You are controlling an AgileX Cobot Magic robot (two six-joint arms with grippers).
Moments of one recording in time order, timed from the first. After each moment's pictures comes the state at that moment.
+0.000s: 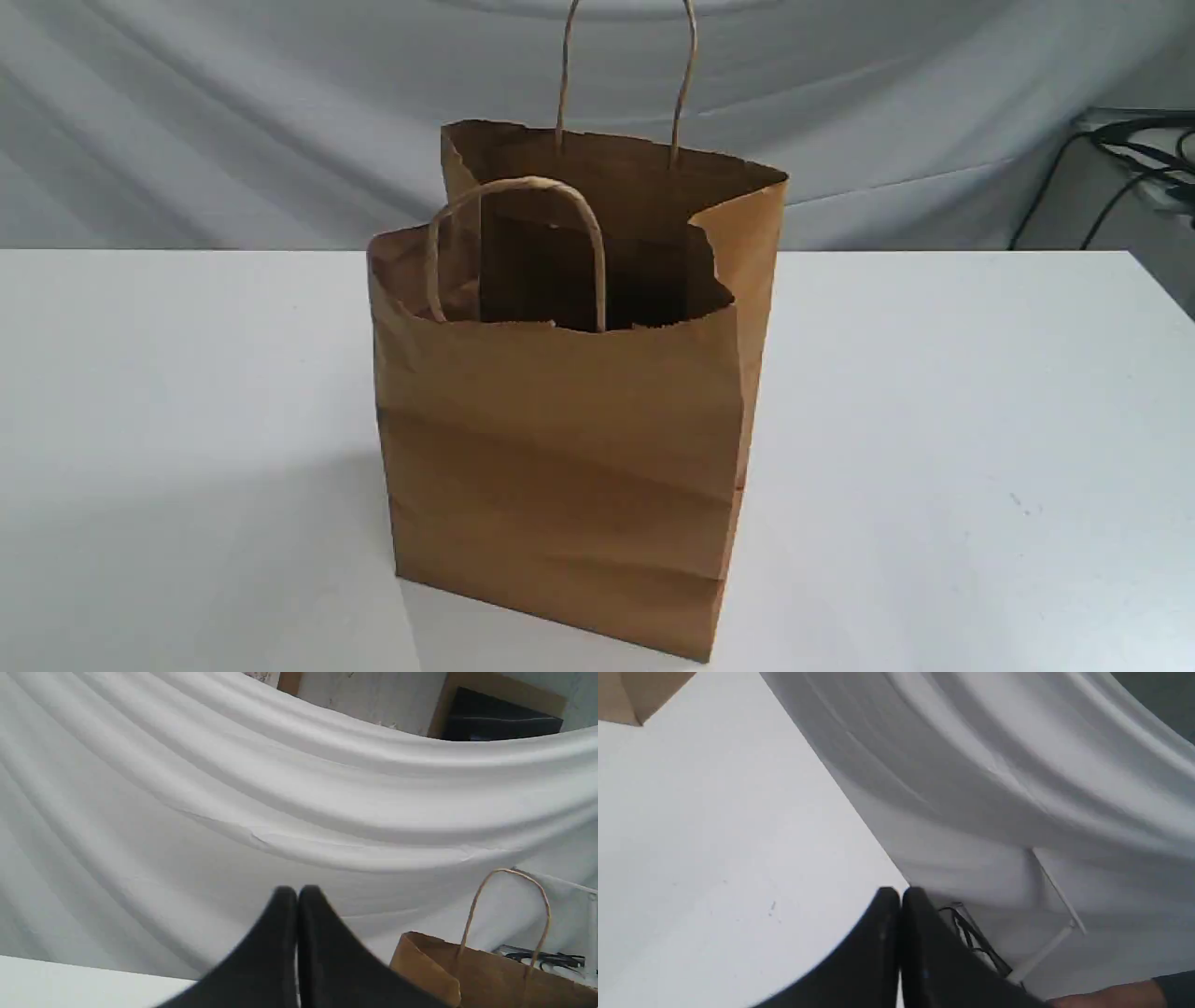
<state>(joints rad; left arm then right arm) -0.54 0.41 -0.46 -1.59 -0.40 1.37 0.06 0.01 0.00 0.12 0.20 -1.05</state>
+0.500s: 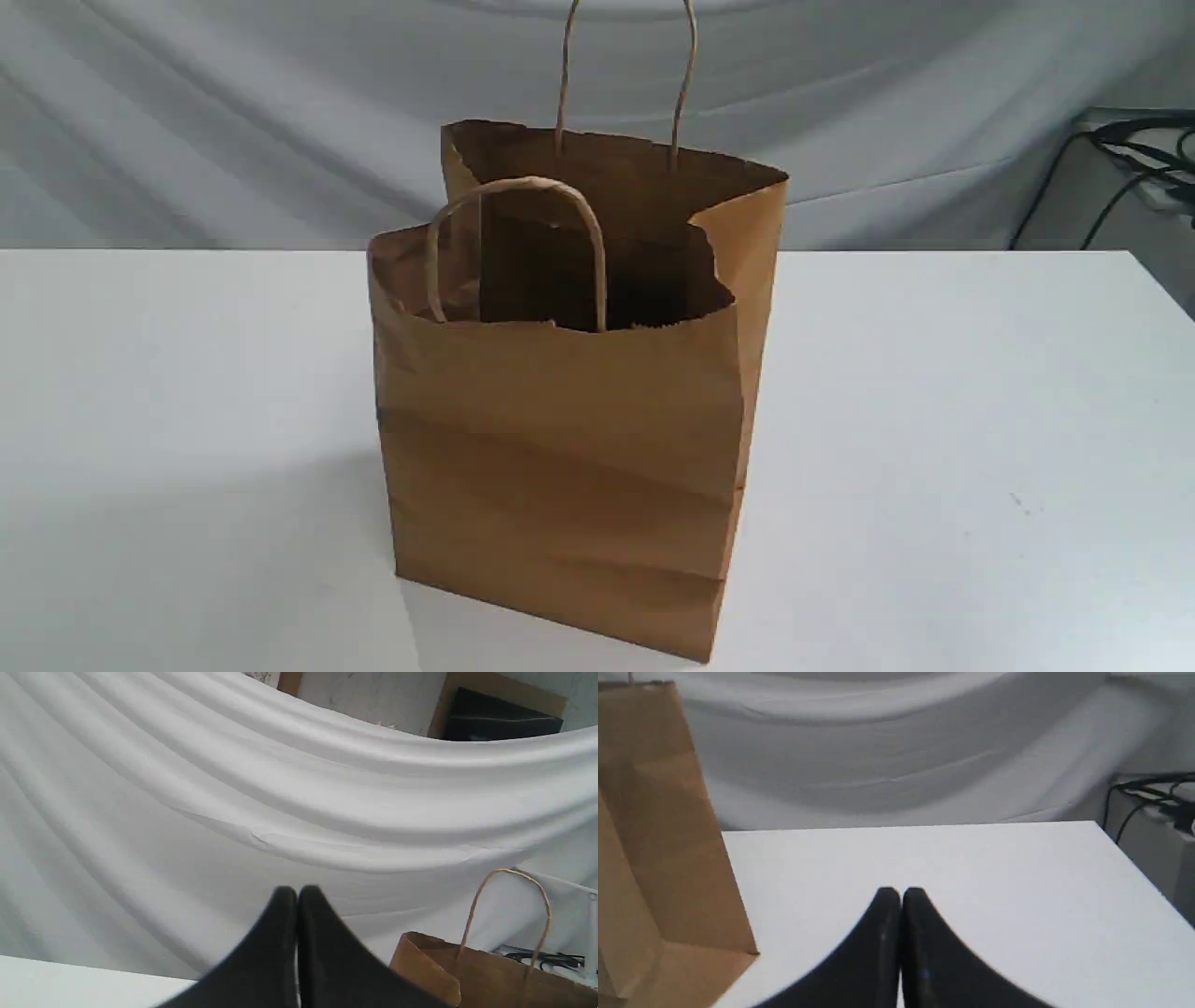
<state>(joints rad) -0.54 0.41 -0.46 -1.59 -0.40 1.37 0.06 0.01 0.00 -0.16 0.15 0.24</state>
